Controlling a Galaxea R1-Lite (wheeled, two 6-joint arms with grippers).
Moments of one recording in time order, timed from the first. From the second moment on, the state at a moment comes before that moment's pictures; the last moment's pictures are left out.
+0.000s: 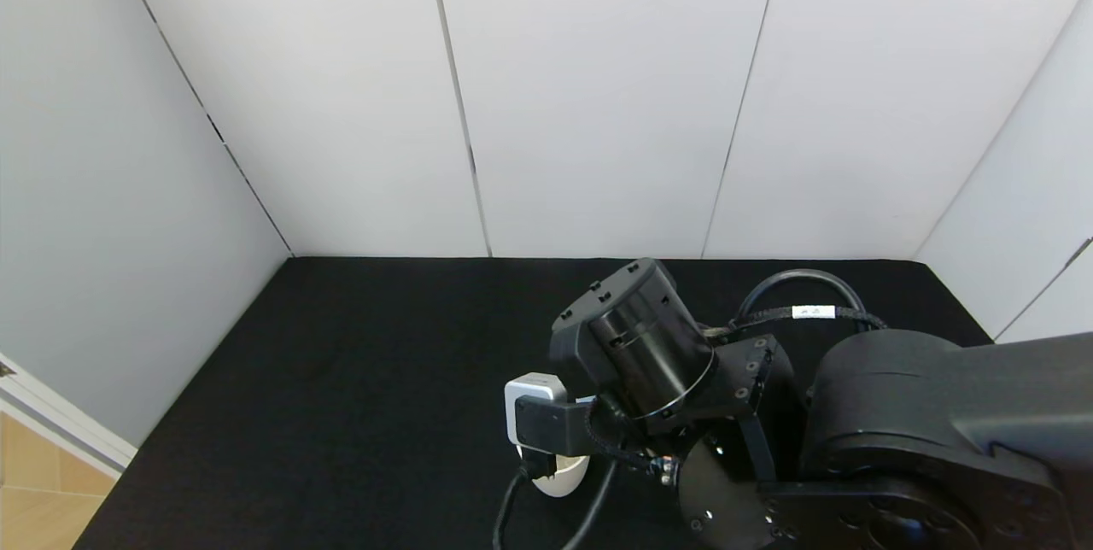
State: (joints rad) left arm 0.00 0.00 0.00 0.01 0.00 0.00; right arm 0.99 1.94 -1.34 0.10 -0.69 -1.00
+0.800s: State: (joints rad) left arm 0.00 0.00 0.00 0.01 0.00 0.00; right arm 1.01 1.94 -1.35 0.10 -0.74 -1.15
